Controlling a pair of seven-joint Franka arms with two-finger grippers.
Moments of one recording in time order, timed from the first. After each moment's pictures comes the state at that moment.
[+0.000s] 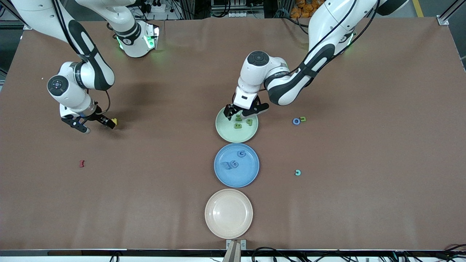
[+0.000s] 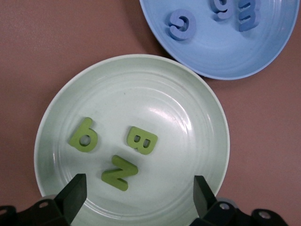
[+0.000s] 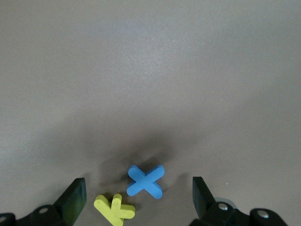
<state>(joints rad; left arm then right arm) -0.27 0.63 -0.60 -1.97 0.75 2.70 -1.85 0.03 0.26 -0.20 -2.54 -0.11 2.81 0.43</state>
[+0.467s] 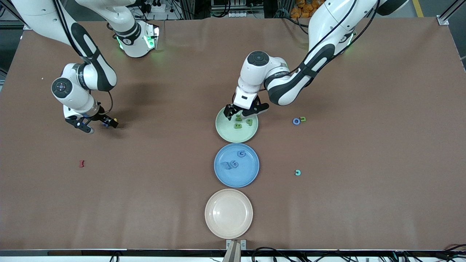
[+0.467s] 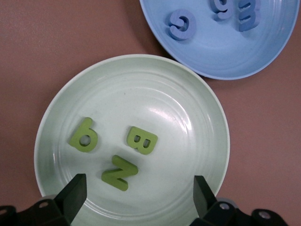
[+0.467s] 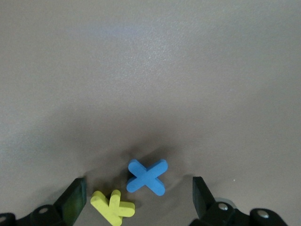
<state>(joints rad) -0.27 0.63 -0.60 -1.97 0.75 2.70 -1.85 0.03 0.29 -0.19 -2.54 -0.11 2.81 0.43</state>
